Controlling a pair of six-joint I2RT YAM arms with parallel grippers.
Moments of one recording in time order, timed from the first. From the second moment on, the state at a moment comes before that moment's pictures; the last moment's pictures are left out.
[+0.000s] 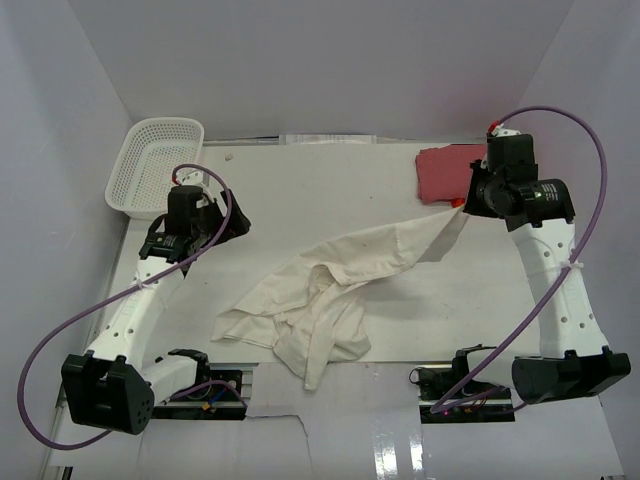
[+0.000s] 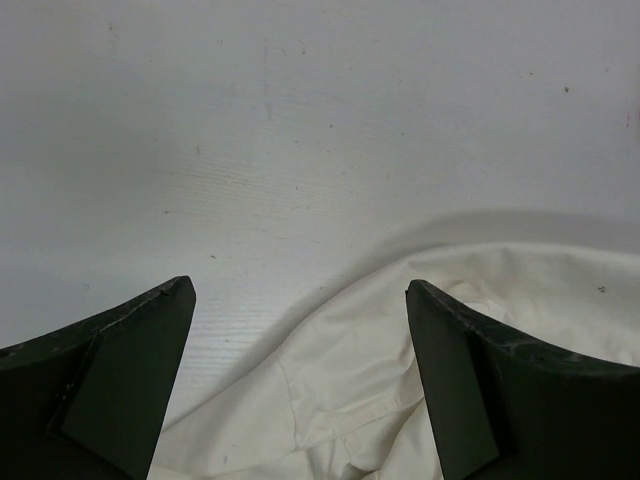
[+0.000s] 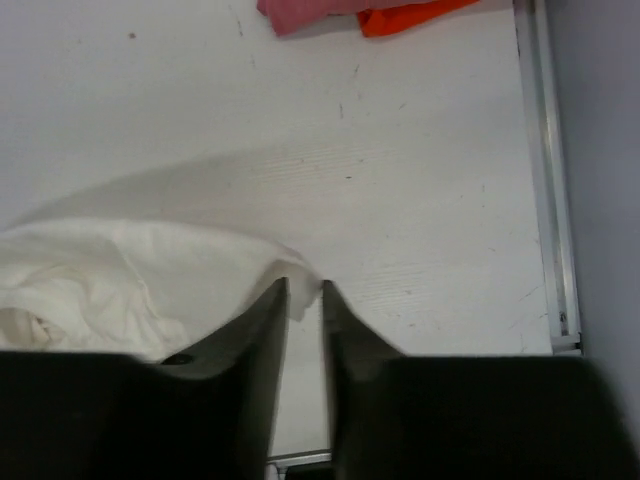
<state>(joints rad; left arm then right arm) -0.17 1.11 0.95 -0.48 0.04 -0.45 0.17 1.24 1.55 -1.09 0.17 0.20</state>
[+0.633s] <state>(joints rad) -0.02 1.18 0.95 -0.51 -0.03 -0.56 0.91 1.41 1.18 -0.79 -0.06 0.22</state>
